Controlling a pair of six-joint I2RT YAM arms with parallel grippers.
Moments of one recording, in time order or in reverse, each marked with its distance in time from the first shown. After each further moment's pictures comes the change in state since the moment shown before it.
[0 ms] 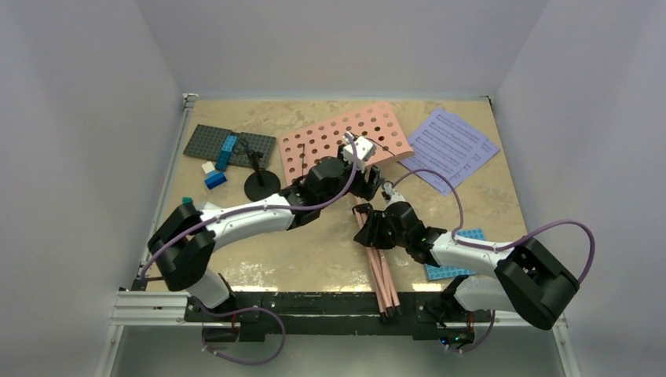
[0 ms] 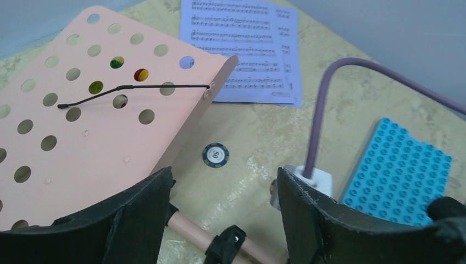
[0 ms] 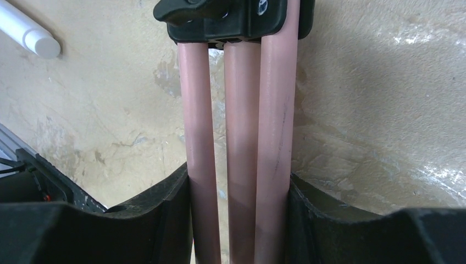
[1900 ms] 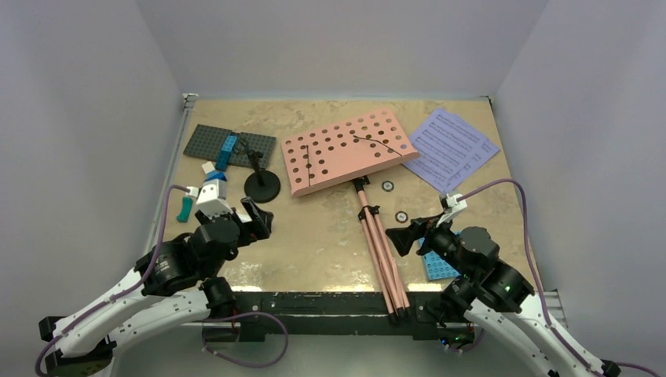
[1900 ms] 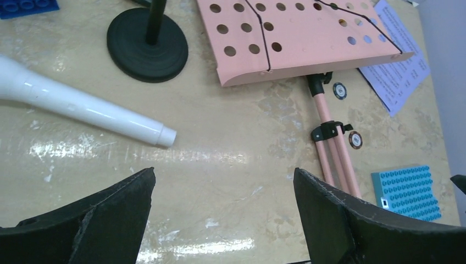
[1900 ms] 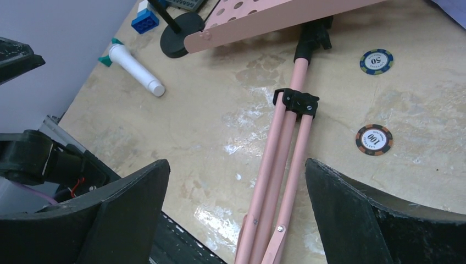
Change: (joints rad) left arm -0.088 -1.124 -0.278 -1.206 -0.583 -0.748; right arm 0.005 -1.006 0.112 -0.649 0.132 -0.310
